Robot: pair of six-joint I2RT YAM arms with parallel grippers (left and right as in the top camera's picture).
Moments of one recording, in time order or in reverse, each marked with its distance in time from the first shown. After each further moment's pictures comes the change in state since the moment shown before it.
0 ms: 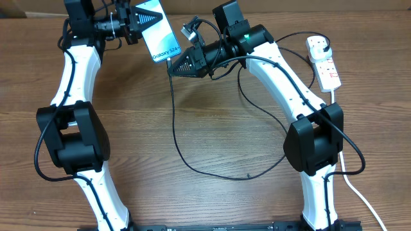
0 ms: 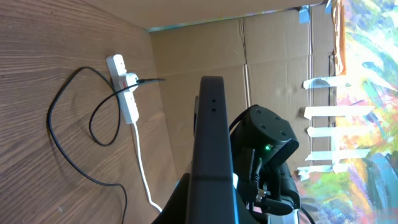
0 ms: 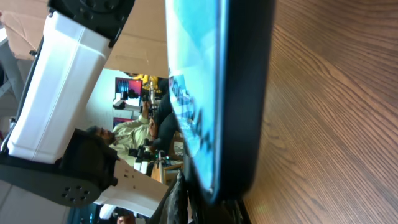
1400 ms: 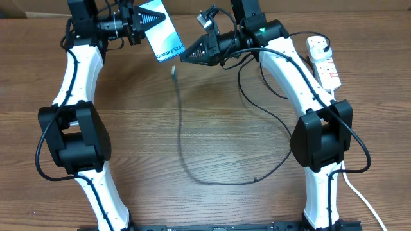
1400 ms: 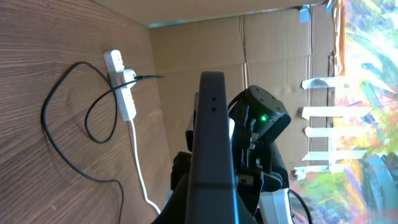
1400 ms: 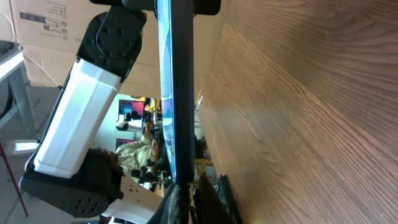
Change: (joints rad) left arm -0.011 0.000 0.000 0.003 -0.001 -0.025; right arm -0.085 0.003 0.000 0.080 -0.012 0.071
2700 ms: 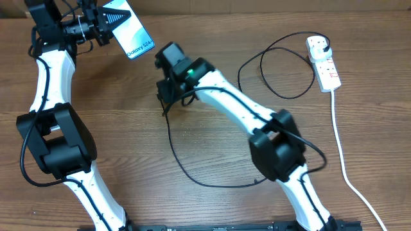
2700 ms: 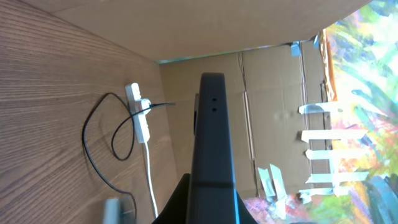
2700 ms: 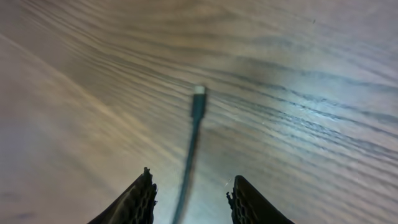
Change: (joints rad) left arm 0.171 0.000 0.000 0.011 0.017 0.026; right arm 0.373 0.142 0.000 -0.081 1.115 -0.149
